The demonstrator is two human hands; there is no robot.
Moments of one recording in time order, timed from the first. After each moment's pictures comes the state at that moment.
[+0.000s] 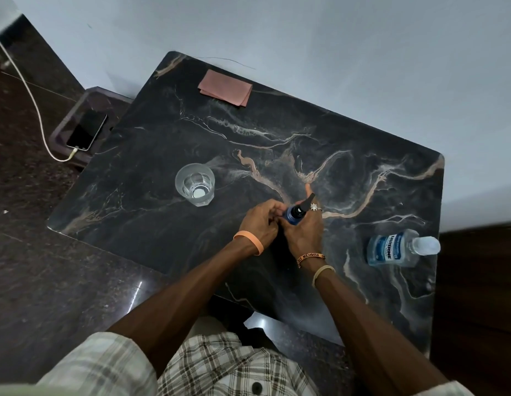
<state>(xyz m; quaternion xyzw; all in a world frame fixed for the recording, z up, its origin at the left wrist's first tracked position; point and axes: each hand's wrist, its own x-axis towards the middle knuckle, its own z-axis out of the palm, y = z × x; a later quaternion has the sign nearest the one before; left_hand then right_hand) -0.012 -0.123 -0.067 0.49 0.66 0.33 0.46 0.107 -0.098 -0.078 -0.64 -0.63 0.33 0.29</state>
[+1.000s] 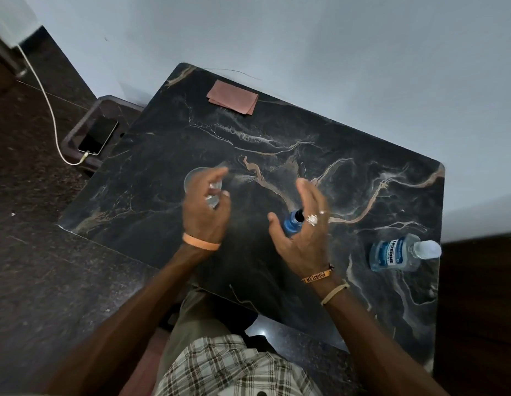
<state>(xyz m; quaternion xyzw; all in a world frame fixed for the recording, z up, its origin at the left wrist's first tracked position) -0.098 -0.161 -0.021 0.48 0.65 0.58 0.11 0.090 -0.127 -0.004 -0.44 -0.78 0.18 0.41</state>
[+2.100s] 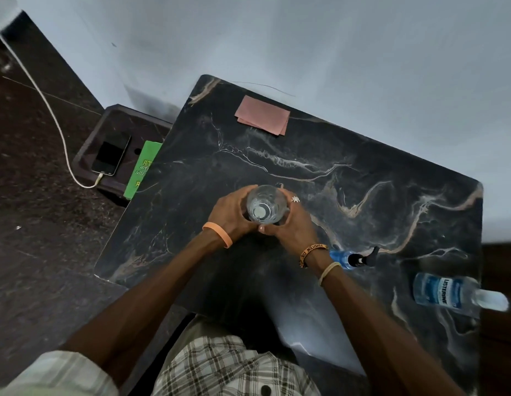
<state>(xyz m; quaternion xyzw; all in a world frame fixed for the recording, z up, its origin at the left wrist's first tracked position) -0.222 -0.076 -0.054 0.55 0.66 0.32 0.40 -0.052 -0.045 -0.034 -0.56 -0.67 0.46 0.17</state>
